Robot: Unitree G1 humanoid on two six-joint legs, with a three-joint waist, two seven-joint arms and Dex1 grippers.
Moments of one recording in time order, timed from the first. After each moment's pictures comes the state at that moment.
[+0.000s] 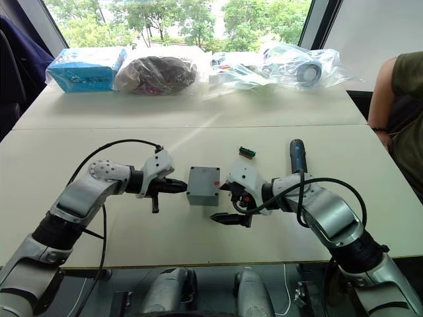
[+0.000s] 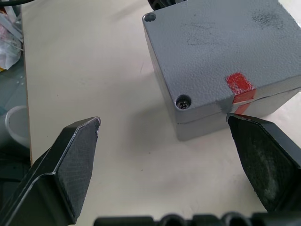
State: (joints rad) left arm -0.52 0.64 -0.29 -0.08 -0.23 0.62 -1.08; right arm -0.43 -0.72 0.29 -0.47 0.43 0.94 0.89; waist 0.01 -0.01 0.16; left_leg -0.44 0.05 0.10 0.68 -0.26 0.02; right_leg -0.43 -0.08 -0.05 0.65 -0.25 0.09
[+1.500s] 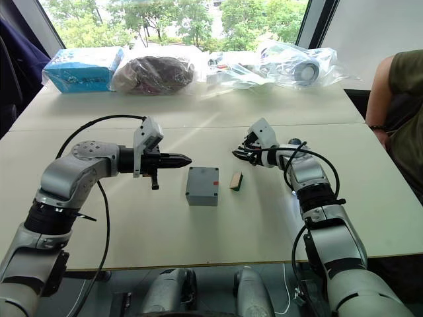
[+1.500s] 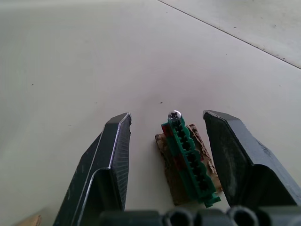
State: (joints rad) left arm -0.62 0.61 -0.13 -0.13 -0.43 0.77 -1.01; right arm -0.79 -0.45 0.13 0.58 0.16 0.40 0.79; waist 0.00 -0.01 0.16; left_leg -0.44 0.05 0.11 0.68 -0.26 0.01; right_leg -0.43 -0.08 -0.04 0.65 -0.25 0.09
